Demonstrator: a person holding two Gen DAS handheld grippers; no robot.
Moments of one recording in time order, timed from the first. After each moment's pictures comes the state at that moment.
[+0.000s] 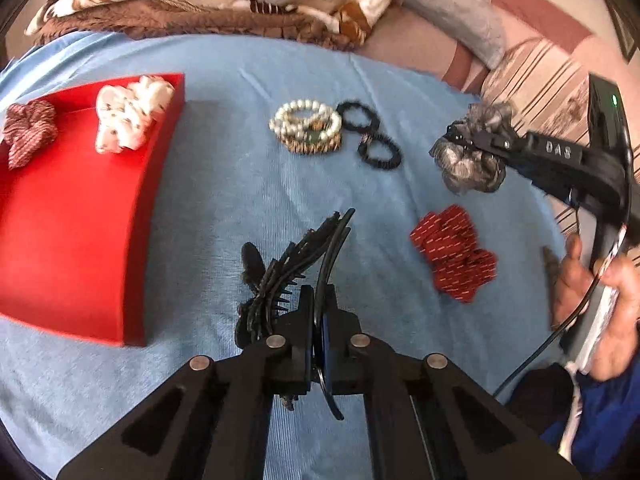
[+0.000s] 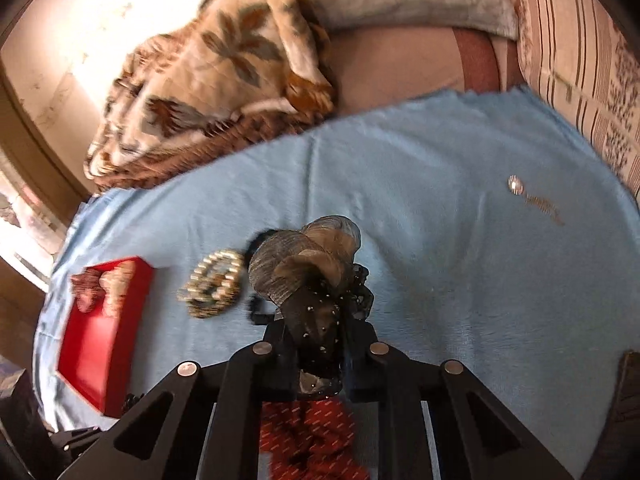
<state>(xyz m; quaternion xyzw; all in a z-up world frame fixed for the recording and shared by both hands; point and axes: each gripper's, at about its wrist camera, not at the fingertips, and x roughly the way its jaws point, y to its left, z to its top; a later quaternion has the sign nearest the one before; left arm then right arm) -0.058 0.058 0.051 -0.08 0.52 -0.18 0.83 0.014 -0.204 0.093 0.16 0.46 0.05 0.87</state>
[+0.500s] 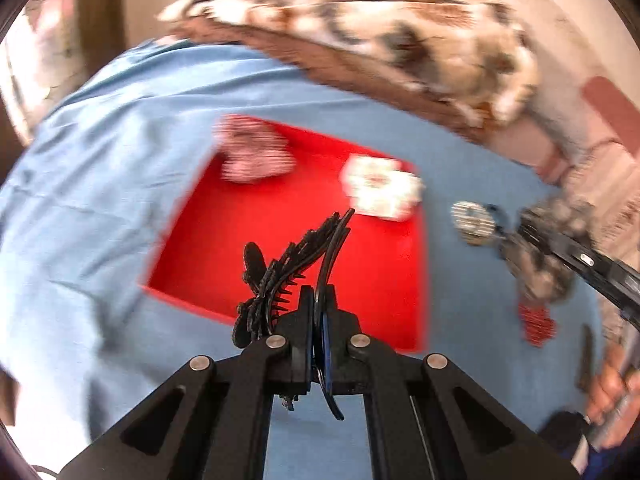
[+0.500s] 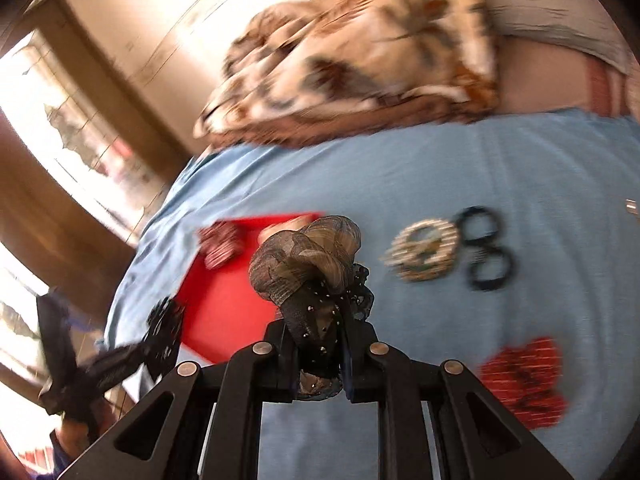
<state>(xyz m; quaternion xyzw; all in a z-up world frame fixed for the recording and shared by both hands) -0.058 0.249 0.109 -0.10 0.49 0.01 0.87 -0.012 -0.043 0.140 0.16 0.47 0.22 0.84</state>
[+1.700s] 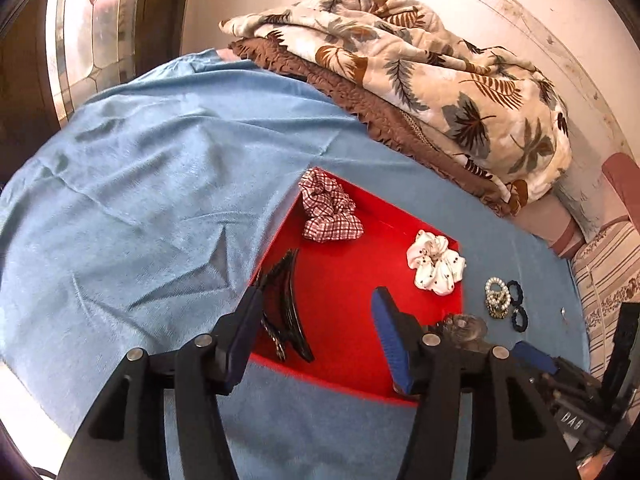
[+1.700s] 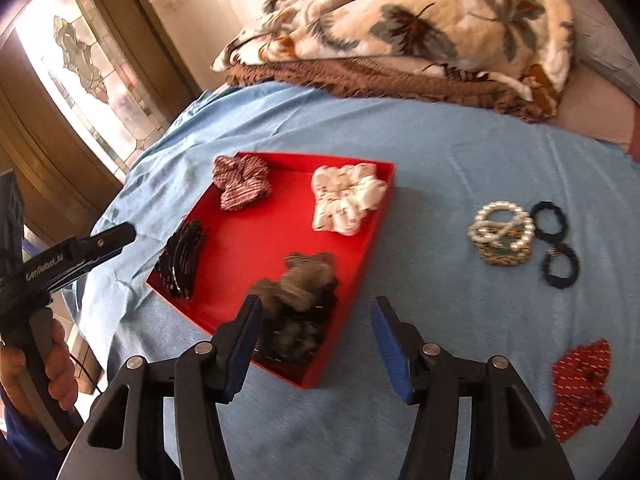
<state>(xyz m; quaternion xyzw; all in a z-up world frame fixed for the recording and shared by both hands) -0.059 0.317 0.129 -0.17 0.43 0.05 0.89 -0.022 0.045 0.119 0.06 0.50 0.22 0.83</state>
